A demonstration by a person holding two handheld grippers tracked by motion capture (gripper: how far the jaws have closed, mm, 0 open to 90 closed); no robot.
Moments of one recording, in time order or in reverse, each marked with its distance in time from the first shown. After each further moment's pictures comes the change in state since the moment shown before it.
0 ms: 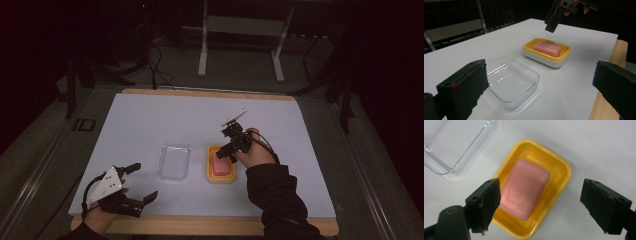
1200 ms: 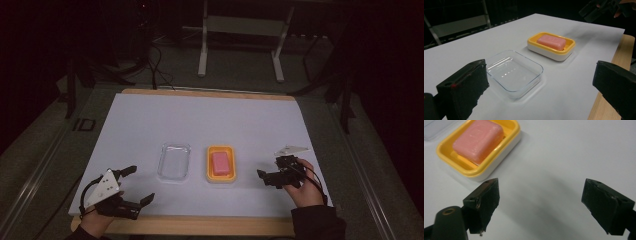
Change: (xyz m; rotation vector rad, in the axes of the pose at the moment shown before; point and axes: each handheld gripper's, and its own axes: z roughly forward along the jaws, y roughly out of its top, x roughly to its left) left arm 0.001 -0.006 -0.007 0.031 0.032 -0.001; right arm -0.068 -0.144 -0.029 -0.329 -0.051 -0.002
